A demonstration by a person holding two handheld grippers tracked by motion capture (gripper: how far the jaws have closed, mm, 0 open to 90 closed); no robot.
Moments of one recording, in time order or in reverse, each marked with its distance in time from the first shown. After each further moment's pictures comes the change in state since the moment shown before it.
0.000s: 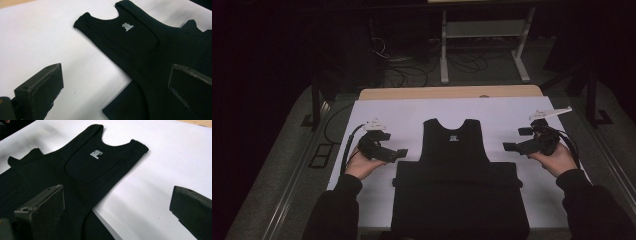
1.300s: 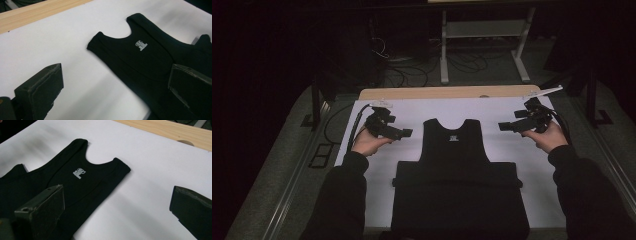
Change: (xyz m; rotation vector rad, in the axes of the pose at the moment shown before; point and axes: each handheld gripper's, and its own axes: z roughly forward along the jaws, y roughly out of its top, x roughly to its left) left arm 0.034 0.050 0.026 0.034 -0.001 0.009; right arm -0.033 0.048 0.022 0.015 -0.026 0.013
